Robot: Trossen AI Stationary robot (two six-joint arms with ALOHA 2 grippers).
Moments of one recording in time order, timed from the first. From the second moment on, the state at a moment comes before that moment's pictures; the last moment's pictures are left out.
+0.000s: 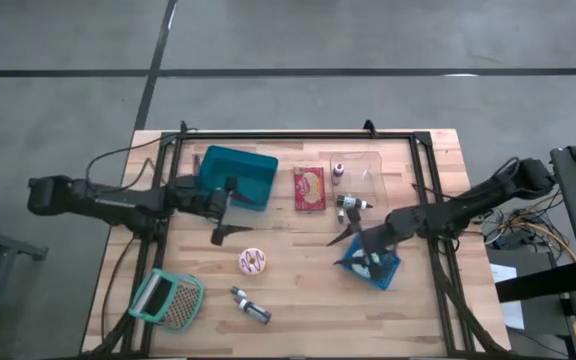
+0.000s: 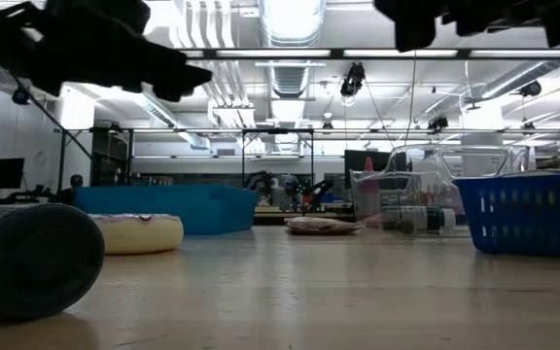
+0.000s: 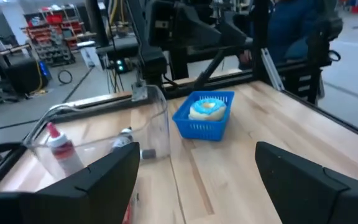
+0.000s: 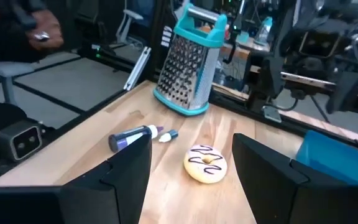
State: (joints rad) left arm 0.12 1.01 0.30 0.56 0.31 0.20; right arm 0.30 1.17 0.50 0.53 -0.01 -0.19
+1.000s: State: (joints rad) left arm 0.12 0.66 0.11 0.50 0.26 0.11; right arm 0.30 0.53 0.11 0.53 0.08 -0.15
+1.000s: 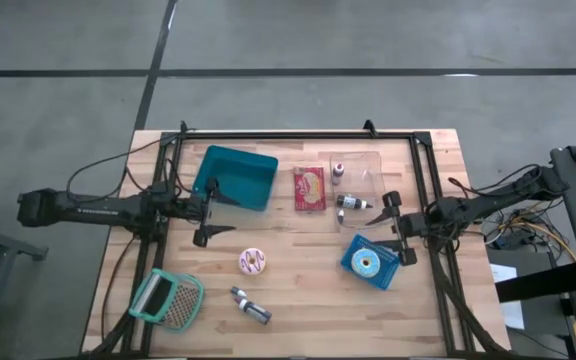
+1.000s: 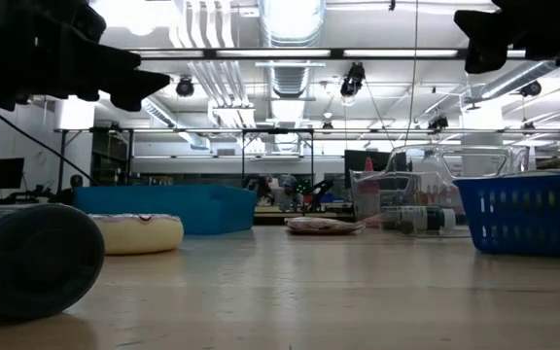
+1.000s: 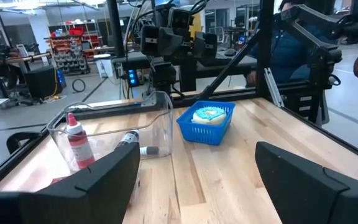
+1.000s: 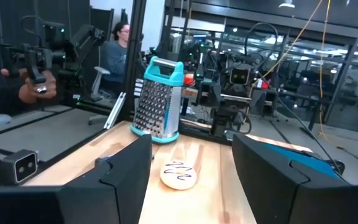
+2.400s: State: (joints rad) left arm 0.12 1.56 0.67 0.44 0.15 0.26; right arm 0.30 0.53 0.11 0.53 0.11 -0.15
